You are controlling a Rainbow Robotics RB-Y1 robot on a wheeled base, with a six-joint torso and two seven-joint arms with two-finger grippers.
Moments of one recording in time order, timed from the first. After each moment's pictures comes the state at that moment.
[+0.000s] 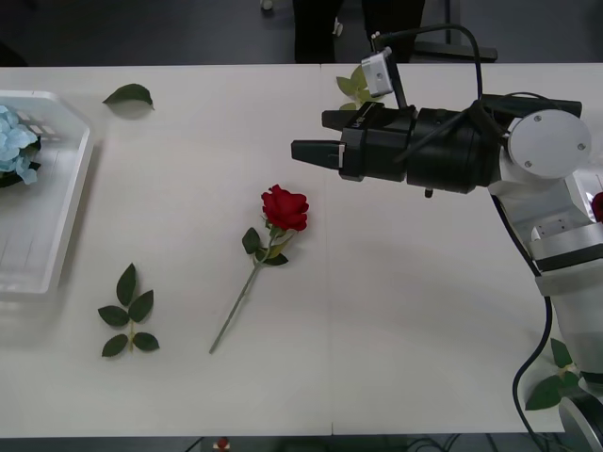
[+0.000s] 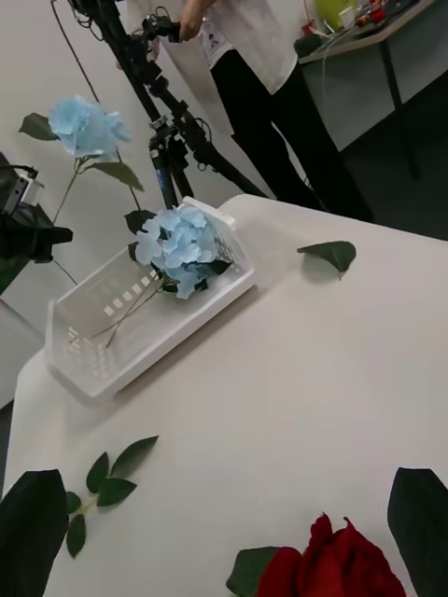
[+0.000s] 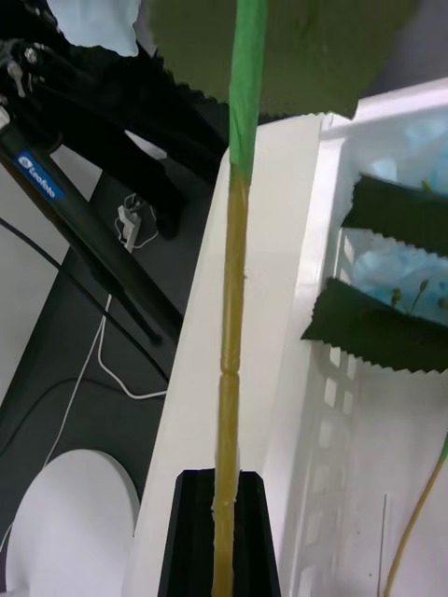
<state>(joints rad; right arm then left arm) -0.49 -0.34 0.10 -1.60 -1.53 1.03 2.33 -0.12 0.67 0.68 -1.40 0.62 0.71 -2.13</state>
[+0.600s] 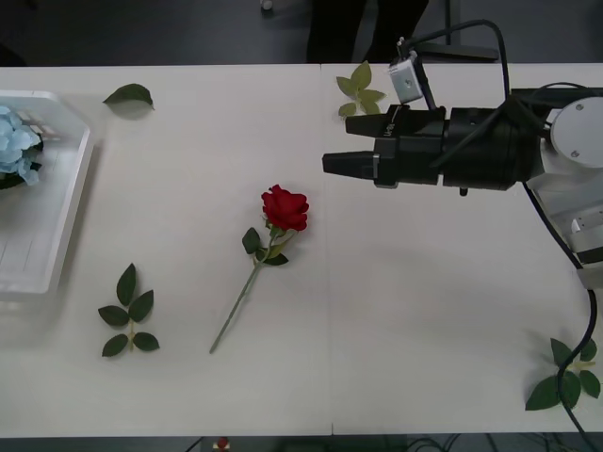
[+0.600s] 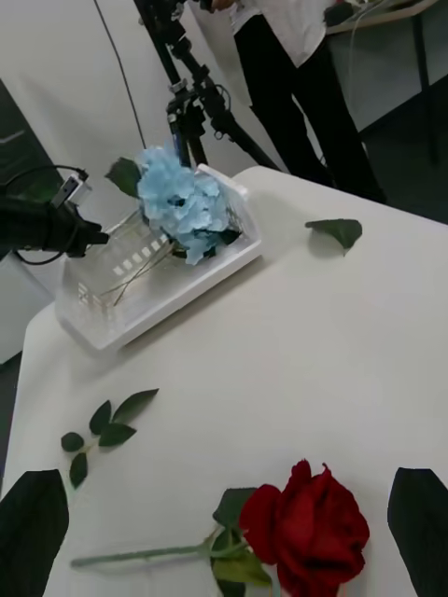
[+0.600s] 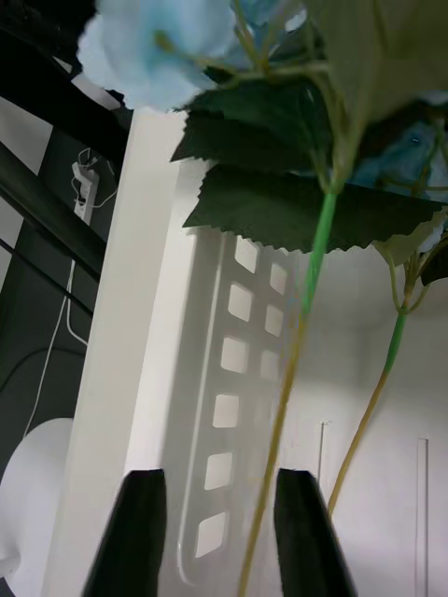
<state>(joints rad) -0.50 -0.48 0.10 -1.60 -1.65 1.12 2.40 -0.12 0.67 0.54 -1.27 0.61 0.64 -2.13</state>
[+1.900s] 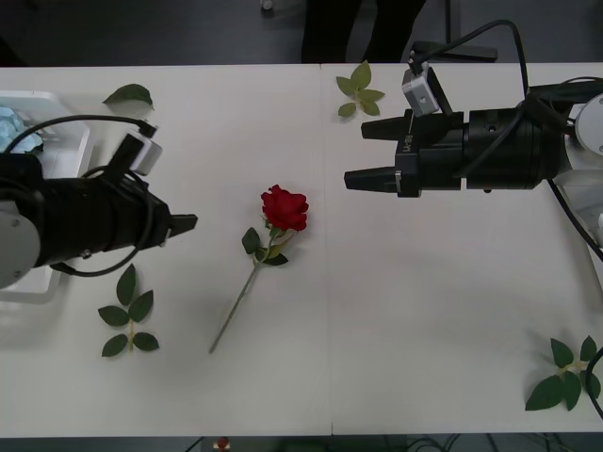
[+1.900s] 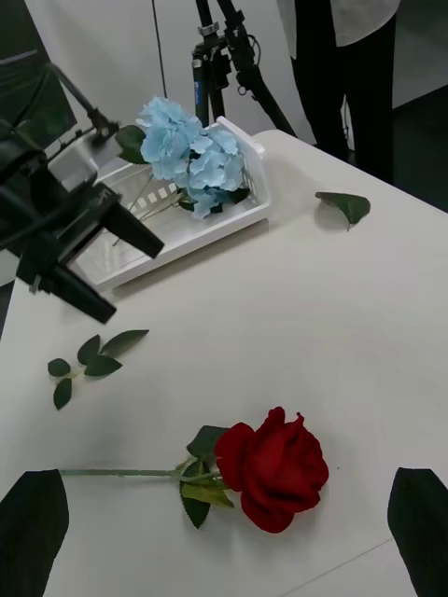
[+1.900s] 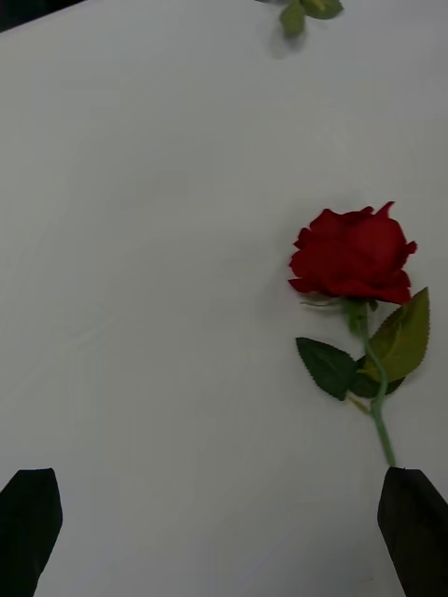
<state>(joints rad) -0.50 -0.55 0.10 -1.60 -1.67 1.18 2.54 -0.12 0.53 -0.01 -2.09 0.78 1.20 -1.88</state>
